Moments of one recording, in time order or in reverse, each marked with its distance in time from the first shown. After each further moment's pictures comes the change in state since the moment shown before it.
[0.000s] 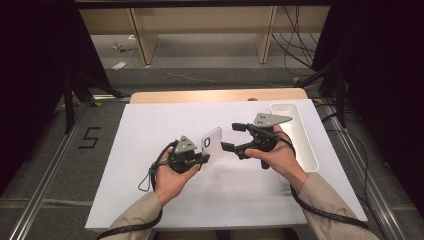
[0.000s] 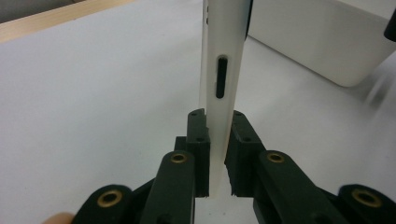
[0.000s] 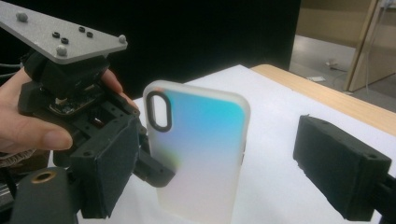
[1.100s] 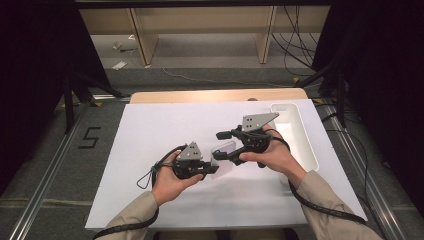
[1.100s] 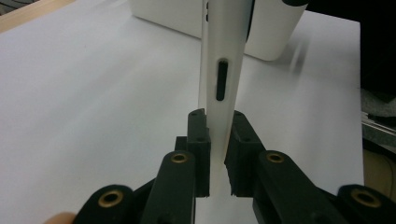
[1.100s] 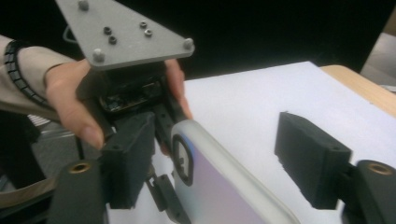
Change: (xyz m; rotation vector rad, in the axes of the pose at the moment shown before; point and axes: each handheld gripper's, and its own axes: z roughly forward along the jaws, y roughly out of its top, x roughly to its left) left arm -0.008 -0.002 -0.001 0.018 -0.246 0.180; right arm 0.013 0.016 0.014 0.090 0.242 -0.132
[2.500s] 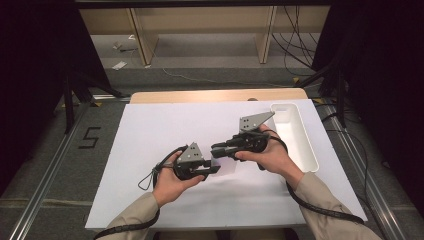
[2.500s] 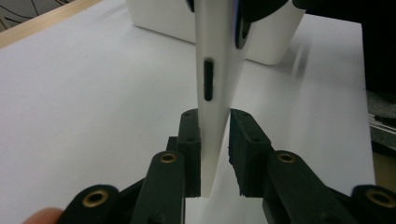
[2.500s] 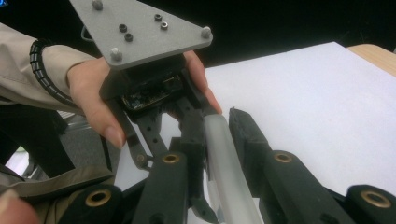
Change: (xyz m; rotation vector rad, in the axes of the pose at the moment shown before) left arm -0.001 -0.002 0.004 -0.027 -0.004 0.039; right arm 0.002 0.001 0.004 0.064 0.090 0.041
